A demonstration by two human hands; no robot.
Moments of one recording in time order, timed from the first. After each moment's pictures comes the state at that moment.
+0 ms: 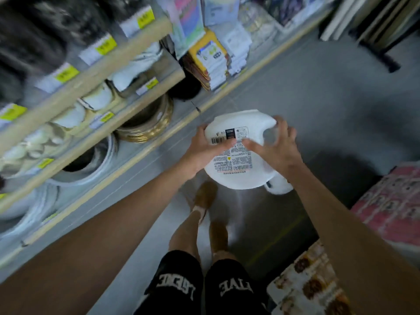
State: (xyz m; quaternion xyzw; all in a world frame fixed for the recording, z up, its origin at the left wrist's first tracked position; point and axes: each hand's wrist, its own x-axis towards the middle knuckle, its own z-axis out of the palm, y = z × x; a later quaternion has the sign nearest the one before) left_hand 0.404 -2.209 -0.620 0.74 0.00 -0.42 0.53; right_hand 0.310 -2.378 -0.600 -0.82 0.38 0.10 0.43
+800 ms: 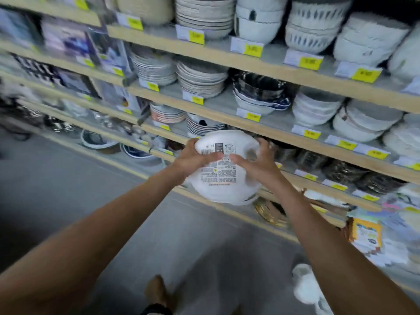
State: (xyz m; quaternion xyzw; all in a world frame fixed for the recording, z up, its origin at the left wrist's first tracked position) left_hand 0.286 -1.701 -0.336 0.70 0.29 0.04 0.65; right_hand 0.386 -1.874 -0.344 -0.85 -0.16 0.20 0.47
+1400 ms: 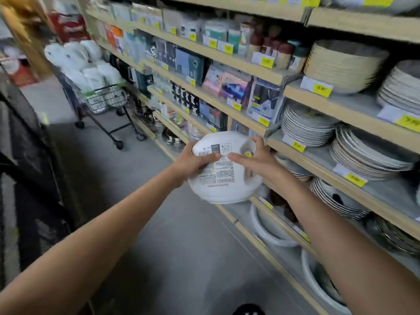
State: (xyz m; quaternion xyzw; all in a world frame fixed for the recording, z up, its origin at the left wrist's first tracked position) left_hand 0.099 -1.316 -0.304 0.64 0.38 0.21 0.63; right_hand 0.285 -1.417 -0.297 -0.78 -0.42 0.30 0.37
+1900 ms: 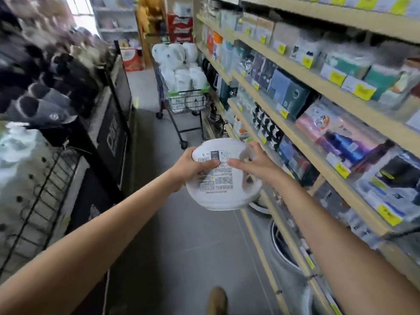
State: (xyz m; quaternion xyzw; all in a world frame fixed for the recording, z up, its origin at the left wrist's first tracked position) left_hand 0.014 -1.079 -0.312 0.54 0.53 0.33 0.57; right_hand 0.232 -1.087 -0.302 -0.64 -0.59 0.42 0.28
